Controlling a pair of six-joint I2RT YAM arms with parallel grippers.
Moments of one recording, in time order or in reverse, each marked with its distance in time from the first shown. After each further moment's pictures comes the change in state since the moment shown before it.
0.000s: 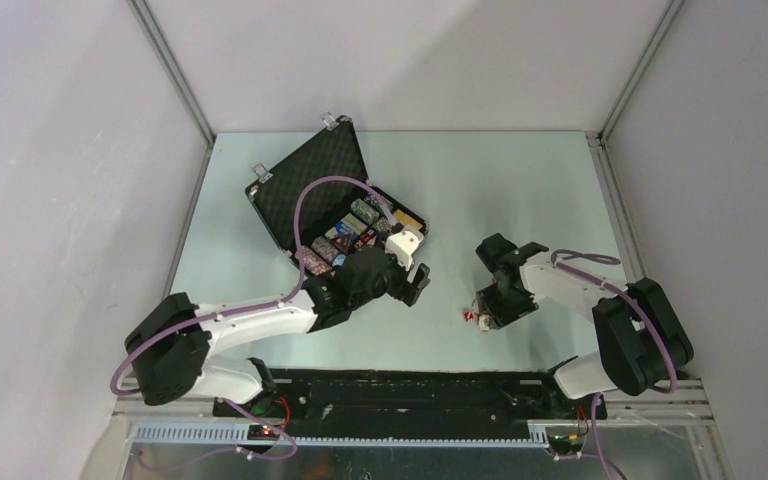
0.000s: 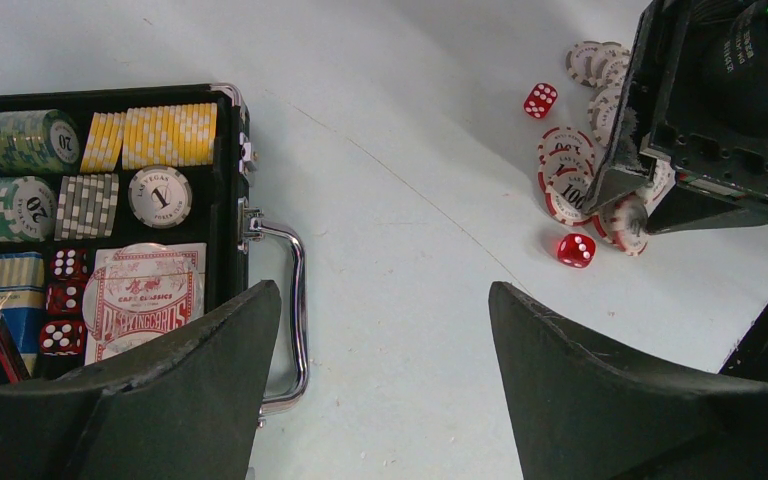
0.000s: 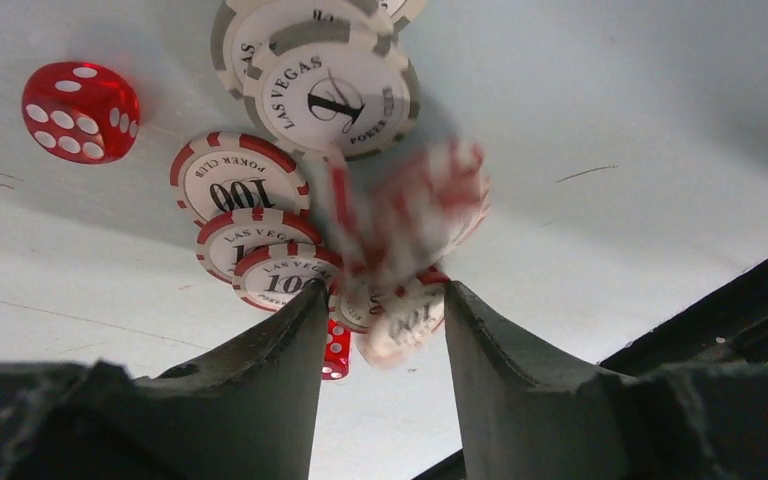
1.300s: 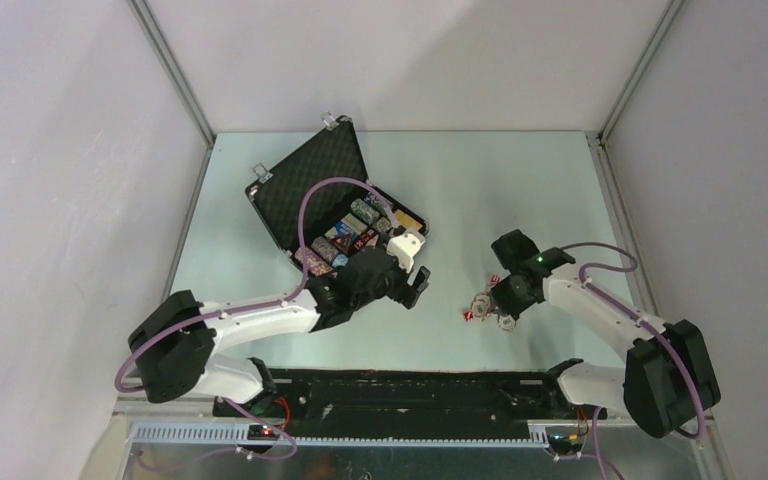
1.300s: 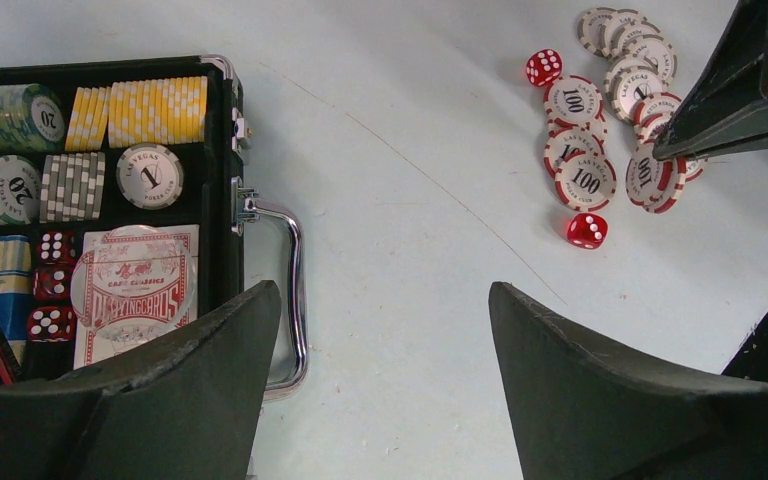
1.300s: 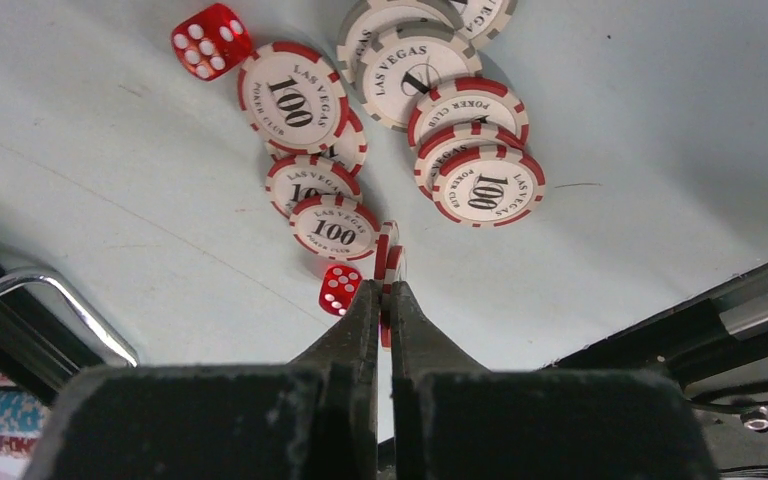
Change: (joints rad) left arm 0.000 0.021 0.000 -0.026 0.004 0.001; right arm -0.031 -0.203 -0.013 -0.014 0.023 -0.203
